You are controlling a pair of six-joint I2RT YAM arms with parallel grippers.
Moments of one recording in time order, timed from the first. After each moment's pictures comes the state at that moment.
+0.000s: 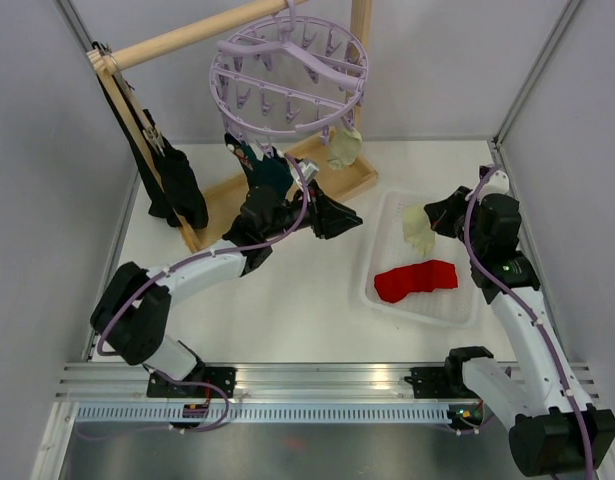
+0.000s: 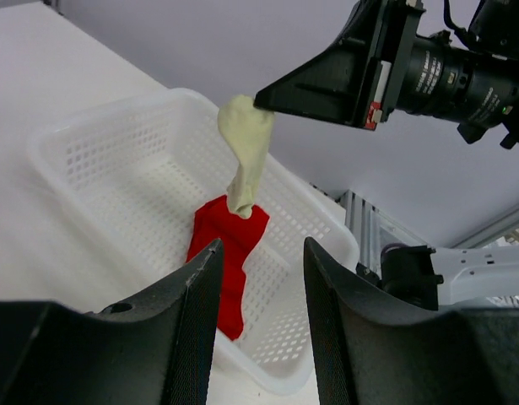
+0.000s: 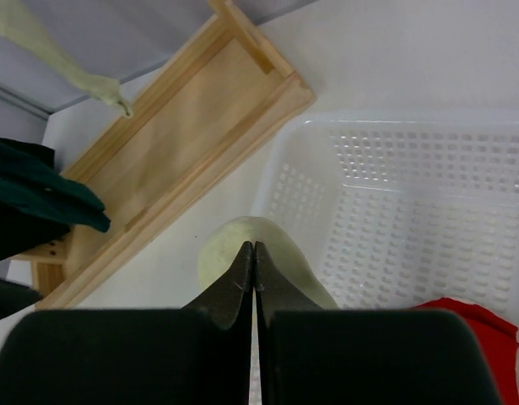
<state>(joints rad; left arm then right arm) -0.67 1.48 0.92 0.63 0.58 -0.54 0.07 0.91 0.83 -0.25 -0.13 0.50</state>
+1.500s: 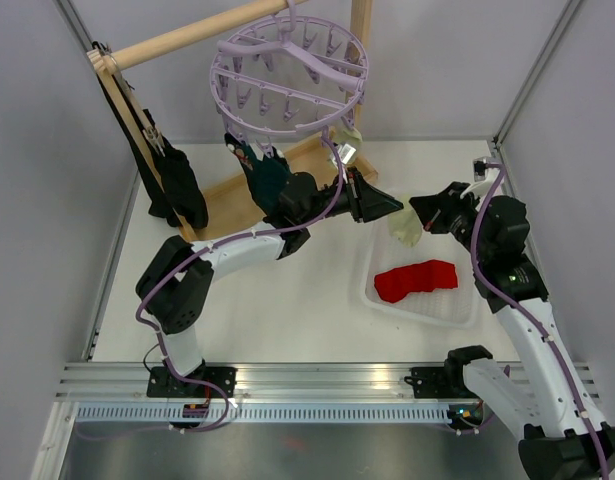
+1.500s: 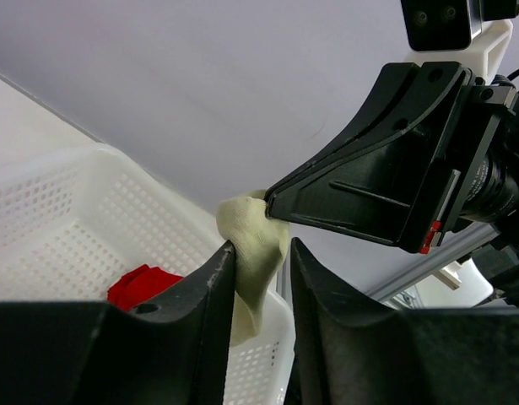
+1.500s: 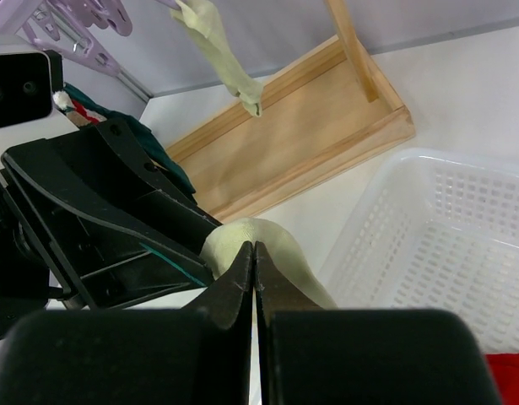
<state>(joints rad) -0.79 1.80 1.25 0.78 0.56 -0.78 0.17 0.83 0.90 -0.22 -0.26 0.50</state>
